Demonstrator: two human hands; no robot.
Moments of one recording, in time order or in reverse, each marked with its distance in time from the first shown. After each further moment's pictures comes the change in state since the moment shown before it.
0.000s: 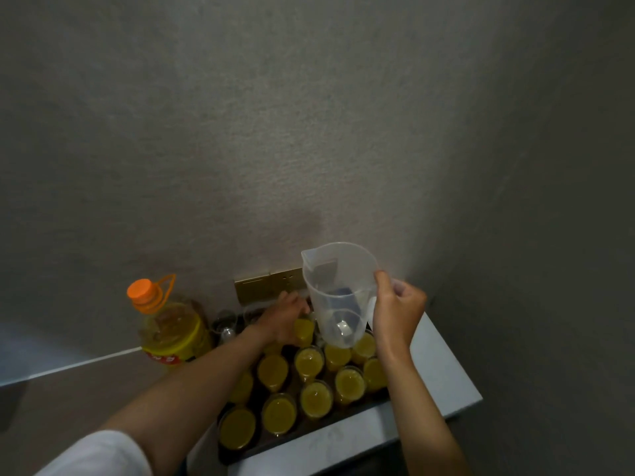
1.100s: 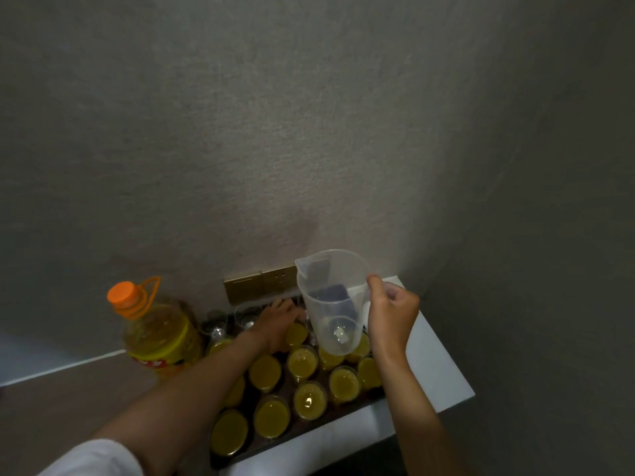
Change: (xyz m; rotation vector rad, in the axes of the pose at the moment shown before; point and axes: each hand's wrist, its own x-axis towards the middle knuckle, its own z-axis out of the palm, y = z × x) left_hand -0.007 0.003 0.011 0.066 -0.044 0.039; right_hand 0.005 0.013 0.004 -0.076 -0.014 0.025
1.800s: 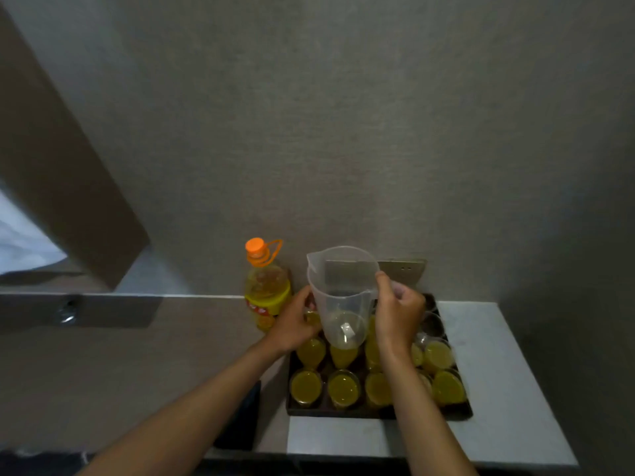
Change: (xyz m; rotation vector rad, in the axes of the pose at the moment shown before) left_hand -0.172 0.007 -0.027 -0.847 0.717 -0.257; right_hand -0.083 -0.010 0.073 0.127 -0.344 0.029
